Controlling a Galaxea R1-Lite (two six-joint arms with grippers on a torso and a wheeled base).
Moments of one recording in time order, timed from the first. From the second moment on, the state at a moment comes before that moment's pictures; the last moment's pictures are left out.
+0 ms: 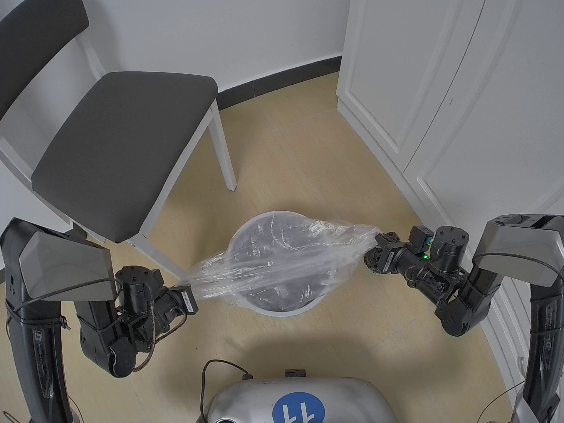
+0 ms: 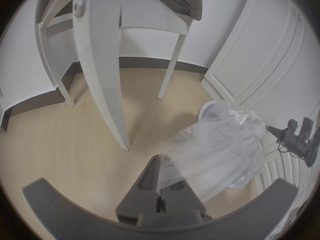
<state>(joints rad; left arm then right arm) -0.30 2.30 -0.41 -1.53 0.09 -0.34 0.31 2.32 -0.73 -1.53 0.05 0.20</state>
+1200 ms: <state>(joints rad) -0.29 2.10 -0.38 -1.53 0.09 -0.43 0.56 2.07 -0.40 -1.55 0.00 -0.08</state>
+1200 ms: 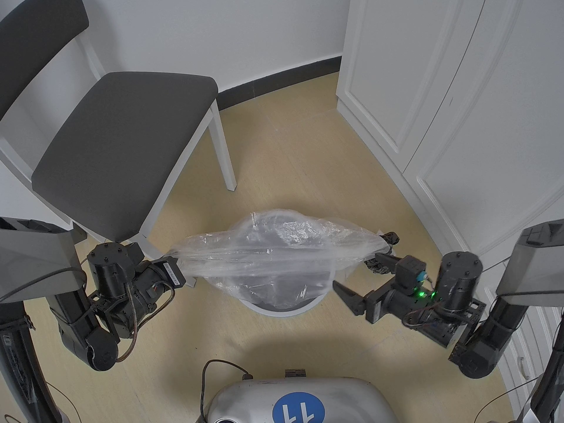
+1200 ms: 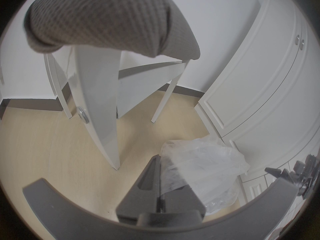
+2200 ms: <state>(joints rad) -0.29 2.13 -0.39 -1.53 0.09 -0.44 0.78 2.21 -0.84 -1.19 -0.09 0.52</state>
